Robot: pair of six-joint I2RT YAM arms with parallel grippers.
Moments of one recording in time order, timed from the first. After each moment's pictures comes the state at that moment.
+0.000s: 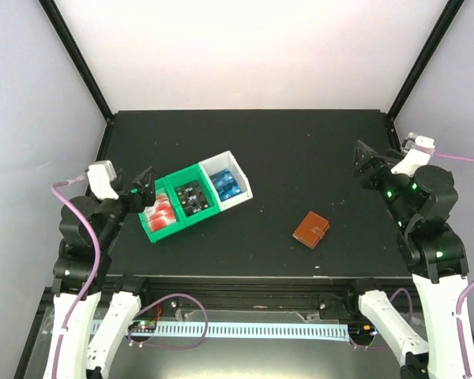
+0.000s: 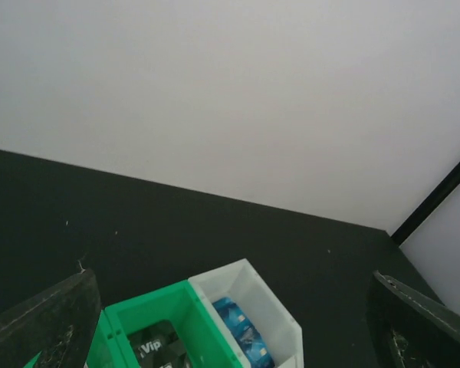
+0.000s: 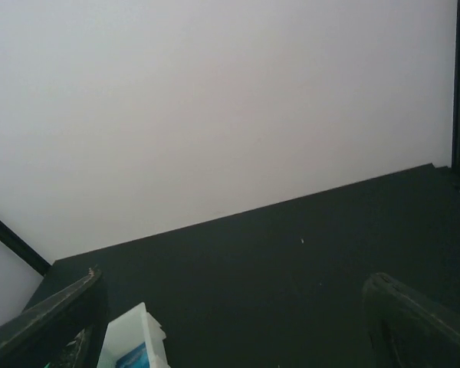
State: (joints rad) left arm -0.11 0.47 0.90 -0.52 0.11 -0.40; right arm 0.21 0.73 1.23 -0.65 0.08 0.39
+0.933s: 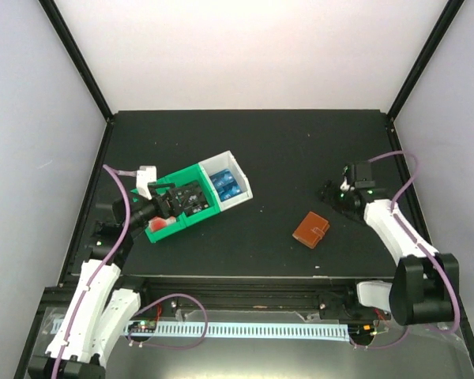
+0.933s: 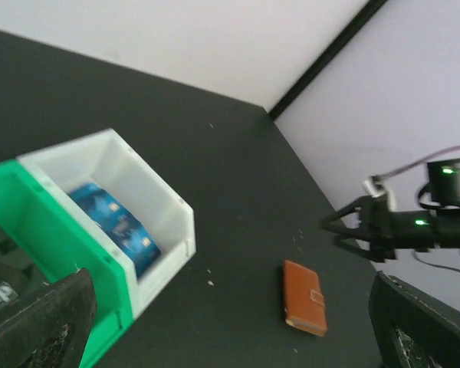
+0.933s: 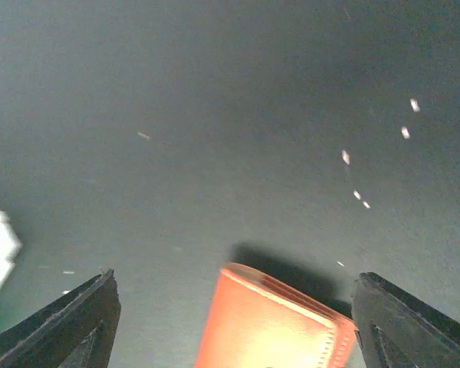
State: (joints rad) left arm -0.09 0.61 0.59 -0.23 0.63 -0.49; right arm 0.09 1.21 0.80 -0.55 -0.19 0.56
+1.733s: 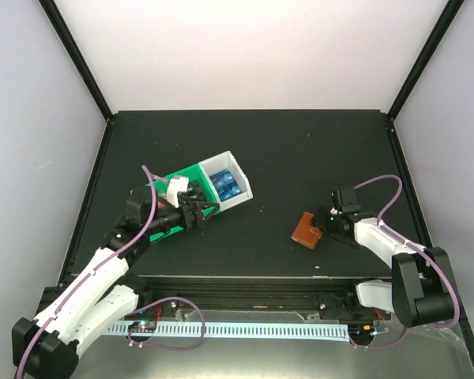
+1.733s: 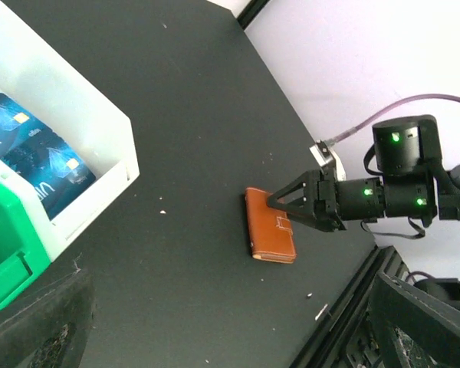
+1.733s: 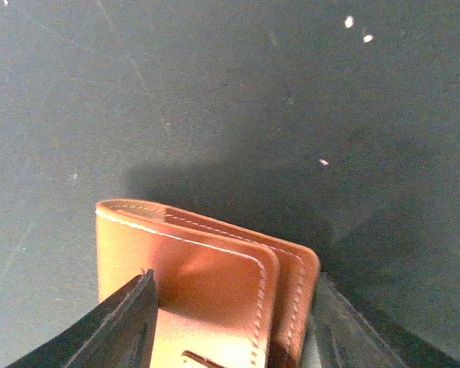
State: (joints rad) left arm -0.41 0.75 0.54 -0.17 0.54 -0.54; right arm 0.20 1.25 0.51 -0.38 -0.13 0.69
